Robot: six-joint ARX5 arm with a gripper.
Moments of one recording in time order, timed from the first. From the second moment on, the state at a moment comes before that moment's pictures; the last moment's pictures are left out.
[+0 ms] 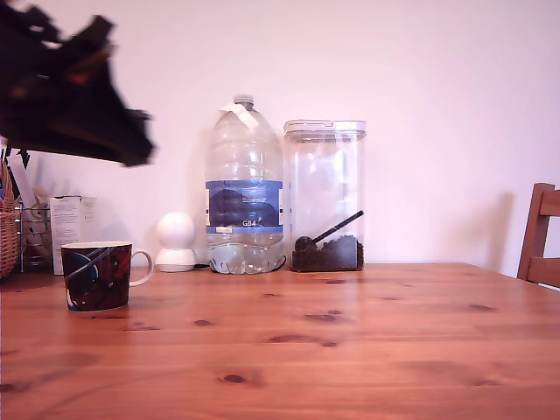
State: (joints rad) arm -0.53 0.93 0.48 0.06 0.08 -0.07
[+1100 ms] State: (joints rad) arm -0.17 1.03 0.50 0.01 0.07 -0.07
